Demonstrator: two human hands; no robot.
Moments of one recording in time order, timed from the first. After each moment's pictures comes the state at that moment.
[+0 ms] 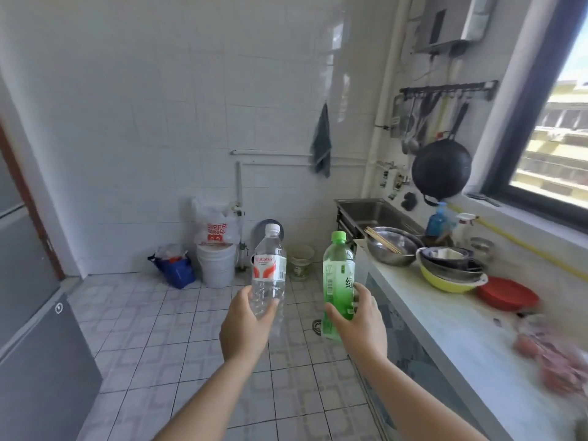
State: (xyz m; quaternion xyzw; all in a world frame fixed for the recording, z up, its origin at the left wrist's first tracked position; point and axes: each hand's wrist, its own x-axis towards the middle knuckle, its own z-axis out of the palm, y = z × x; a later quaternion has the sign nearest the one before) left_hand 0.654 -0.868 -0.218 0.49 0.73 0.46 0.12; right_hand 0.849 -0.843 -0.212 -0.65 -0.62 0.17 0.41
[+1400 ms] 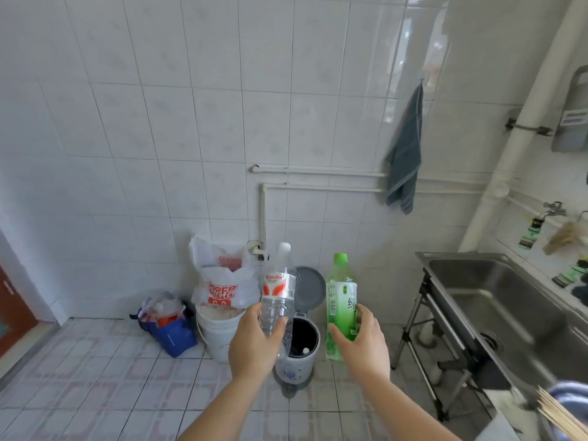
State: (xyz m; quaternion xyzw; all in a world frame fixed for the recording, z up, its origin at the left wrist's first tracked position) left_hand 0.474 -0.114 -0.258 0.44 0.78 0.42 0.14; right_hand 0.654 -0.061 -0.264 -0.63 -0.64 0.26 0.36
